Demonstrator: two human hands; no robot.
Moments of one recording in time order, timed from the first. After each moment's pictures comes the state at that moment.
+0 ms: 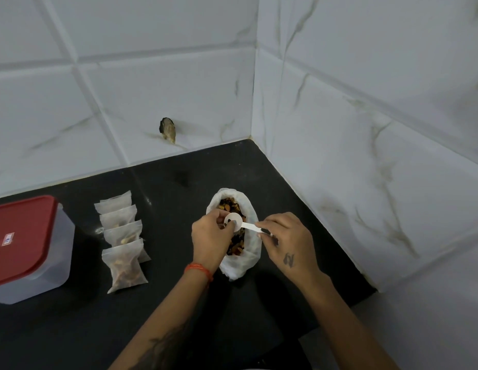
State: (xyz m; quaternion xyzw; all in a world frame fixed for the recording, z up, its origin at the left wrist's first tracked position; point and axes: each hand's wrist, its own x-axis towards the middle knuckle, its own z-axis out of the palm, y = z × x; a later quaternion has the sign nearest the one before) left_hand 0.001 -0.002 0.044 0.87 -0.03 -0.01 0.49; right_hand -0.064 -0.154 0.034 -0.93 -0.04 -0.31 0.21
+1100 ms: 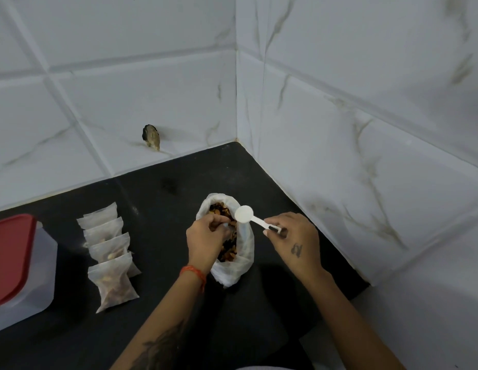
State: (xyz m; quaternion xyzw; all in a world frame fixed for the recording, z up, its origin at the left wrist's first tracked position) left_hand 0.013 -0.010 0.042 0.84 -0.01 -0.06 0.54; right_hand -0.063 -0.171 0.032 -0.90 0.11 -0.27 0.33
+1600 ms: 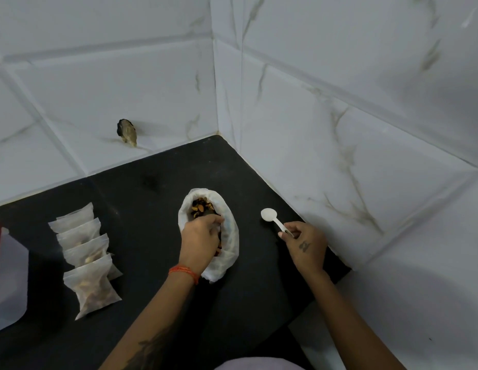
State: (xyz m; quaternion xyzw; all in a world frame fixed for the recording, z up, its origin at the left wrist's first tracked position) left_hand 0.009 -0.019 0.025 0.91 -0.18 -0.06 0.38; right_hand -0.083 -0.210 -0.013 -0.83 0.35 -0.20 0.39
